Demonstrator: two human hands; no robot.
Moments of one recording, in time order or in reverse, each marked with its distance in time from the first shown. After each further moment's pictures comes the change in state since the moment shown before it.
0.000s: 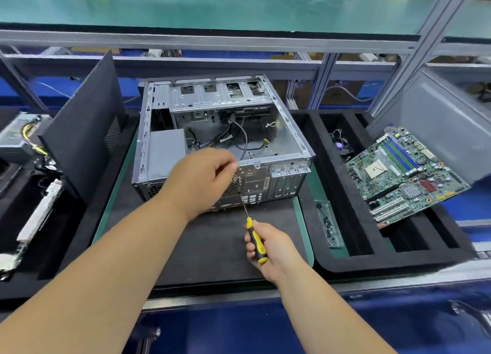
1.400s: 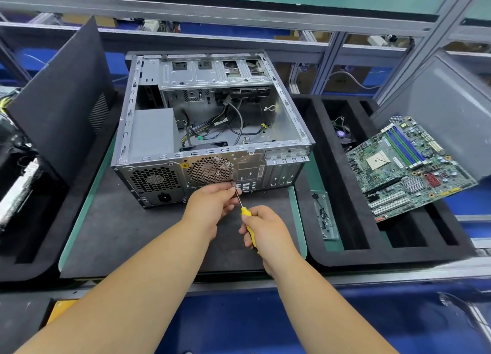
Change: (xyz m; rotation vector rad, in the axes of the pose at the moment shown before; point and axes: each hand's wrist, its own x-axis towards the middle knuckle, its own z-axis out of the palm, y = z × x) left_hand -0.031 0.003 0.112 -1.195 0.090 -1.087; right_hand 0.015 0.001 -0.016 -0.510 -0.025 -0.369
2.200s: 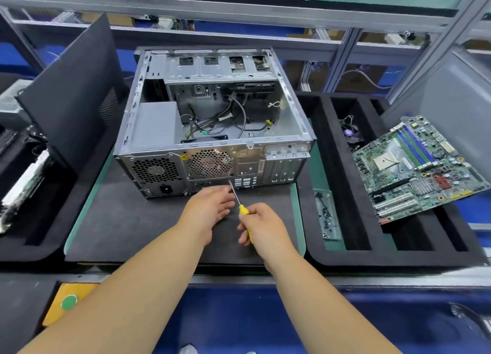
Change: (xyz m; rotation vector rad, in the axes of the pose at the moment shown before) left_hand -0.018 -0.011 -0.001 -0.006 0.062 -0.059; right_hand 0.006 0.010 -0.009 -0.086 -0.042 -0.029
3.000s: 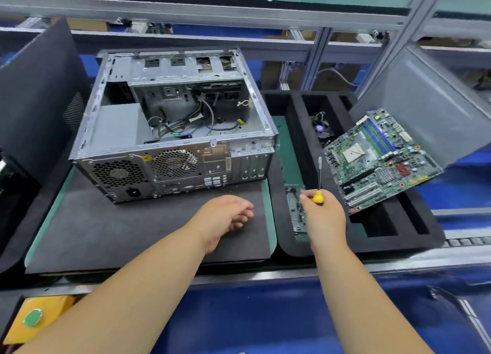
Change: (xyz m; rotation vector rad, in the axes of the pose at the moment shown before) left_hand -0.029 -0.017 0.063 0.286 -0.315 -0.024; right_hand 0.001 0.018 -0.140 -0.065 0.618 -0.140
